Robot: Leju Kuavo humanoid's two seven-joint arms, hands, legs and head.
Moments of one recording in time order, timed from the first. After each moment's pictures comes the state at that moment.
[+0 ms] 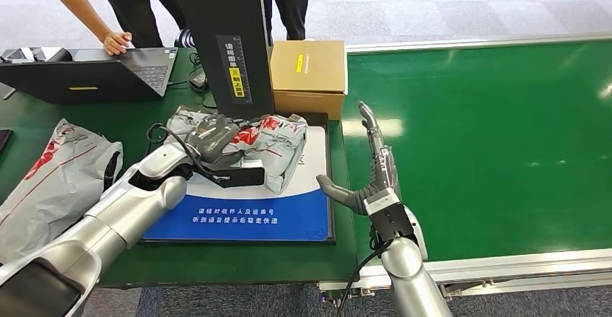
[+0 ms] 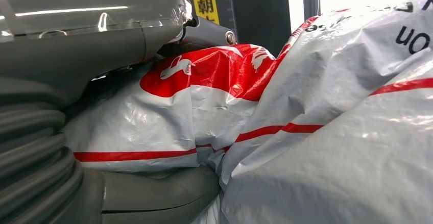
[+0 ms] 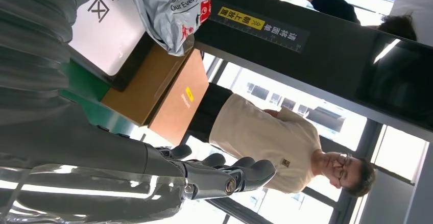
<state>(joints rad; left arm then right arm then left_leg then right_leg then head) -0.84 0.16 -0.91 -0.82 -0.89 0.01 -0.19 -0.21 0.14 0.16 -1.48 0.38 -0.22 -0.48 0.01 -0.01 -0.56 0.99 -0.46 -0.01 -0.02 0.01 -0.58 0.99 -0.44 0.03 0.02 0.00</state>
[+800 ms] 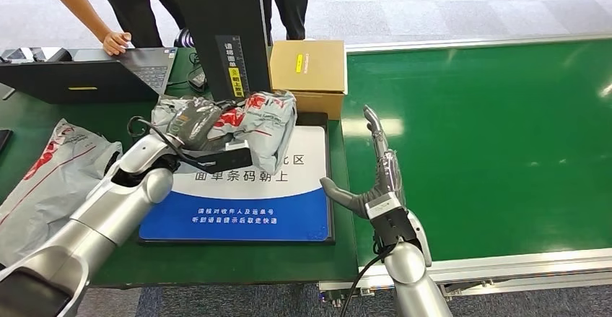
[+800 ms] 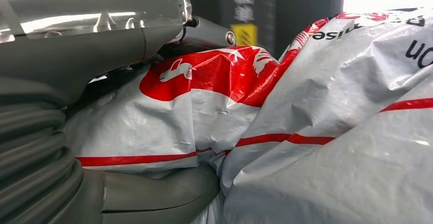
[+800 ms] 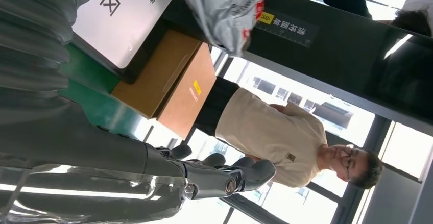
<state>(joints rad) -0.79 0.21 -0.72 -0.96 -0.91 0.01 -0.17 -0.17 0.14 0.15 -1.52 0.41 -0.23 -0.46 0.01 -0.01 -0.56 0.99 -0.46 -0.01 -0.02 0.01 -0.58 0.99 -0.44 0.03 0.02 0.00</state>
